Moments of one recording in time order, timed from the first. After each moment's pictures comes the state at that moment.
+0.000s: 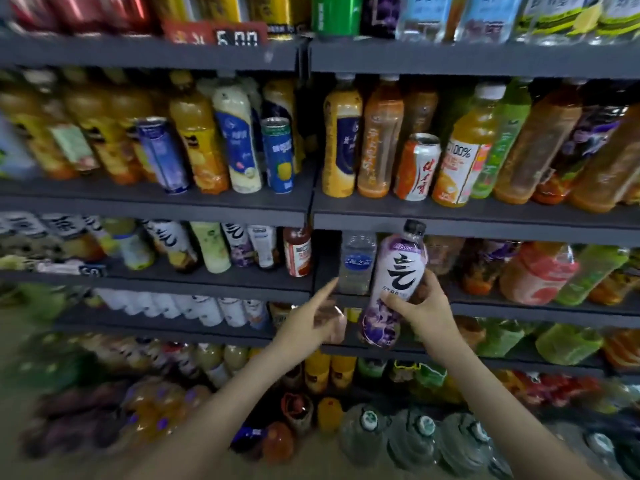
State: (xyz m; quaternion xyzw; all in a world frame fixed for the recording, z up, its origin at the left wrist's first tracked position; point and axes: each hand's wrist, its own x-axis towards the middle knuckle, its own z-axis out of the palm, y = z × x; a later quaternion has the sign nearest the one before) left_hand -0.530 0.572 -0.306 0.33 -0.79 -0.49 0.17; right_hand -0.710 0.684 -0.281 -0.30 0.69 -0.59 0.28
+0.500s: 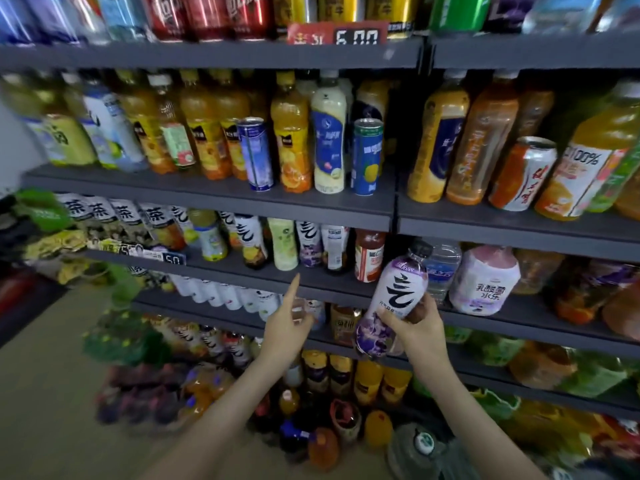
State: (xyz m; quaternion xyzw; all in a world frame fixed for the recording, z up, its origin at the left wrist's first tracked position) left_hand -0.411 0.507 -0.325 0.51 -0.71 -0.40 0.27; right_hand -0.598 0.608 -0.318 -0.29 0.65 -0.63 0.32
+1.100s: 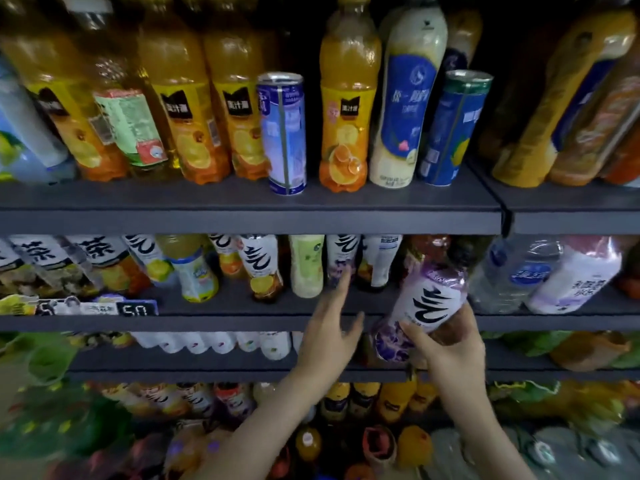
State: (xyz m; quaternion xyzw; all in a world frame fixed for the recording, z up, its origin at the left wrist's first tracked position) left_hand -0.396 0.362 -0.380 0.30 -0.83 -0.37 0.29; right_hand -0.502 0.487 -0.359 -0.25 0.69 -0.66 0.14
